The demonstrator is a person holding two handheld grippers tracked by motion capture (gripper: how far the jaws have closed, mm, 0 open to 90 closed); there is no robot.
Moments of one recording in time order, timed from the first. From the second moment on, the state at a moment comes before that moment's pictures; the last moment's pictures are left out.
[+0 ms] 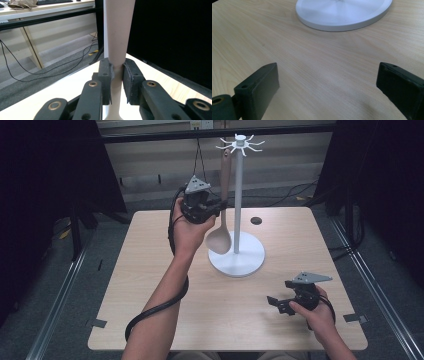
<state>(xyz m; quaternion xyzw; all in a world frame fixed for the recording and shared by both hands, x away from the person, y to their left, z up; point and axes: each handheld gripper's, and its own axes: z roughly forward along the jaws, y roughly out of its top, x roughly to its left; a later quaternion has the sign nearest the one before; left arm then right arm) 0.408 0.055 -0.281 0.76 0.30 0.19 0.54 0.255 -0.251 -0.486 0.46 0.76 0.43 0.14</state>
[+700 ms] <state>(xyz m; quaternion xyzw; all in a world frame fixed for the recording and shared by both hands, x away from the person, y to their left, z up) 0.411 0.049 -0.289 0.75 0.30 0.20 0.55 0.256 -0.252 -0.487 0.46 0.76 0.43 0.14</state>
